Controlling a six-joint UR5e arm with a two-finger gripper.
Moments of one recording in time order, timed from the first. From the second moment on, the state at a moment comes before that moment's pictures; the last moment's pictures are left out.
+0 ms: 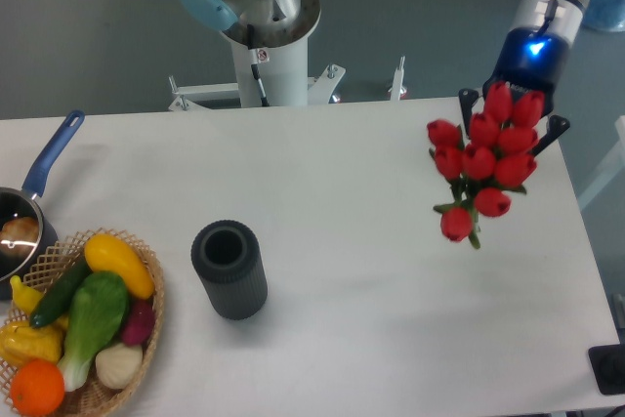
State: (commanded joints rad) arm 2.95 -1.75 -1.71 -0.91 0.79 1.24
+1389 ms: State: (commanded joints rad) arm 2.68 -1.85 -1.70 -0.91 1.40 0.95
